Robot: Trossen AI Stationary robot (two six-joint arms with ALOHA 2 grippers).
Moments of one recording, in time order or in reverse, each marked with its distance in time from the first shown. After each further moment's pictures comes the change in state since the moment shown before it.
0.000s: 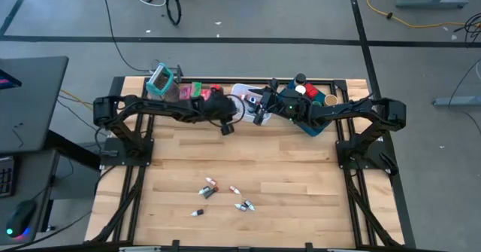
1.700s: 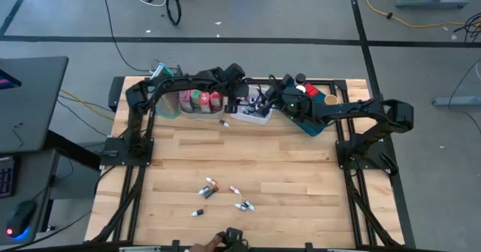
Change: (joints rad) left arm 0.258 0.374 0.524 -0.370 0.287 0.548; right arm -0.014 -0.070 0.000 -0.186 0.331 -0.012
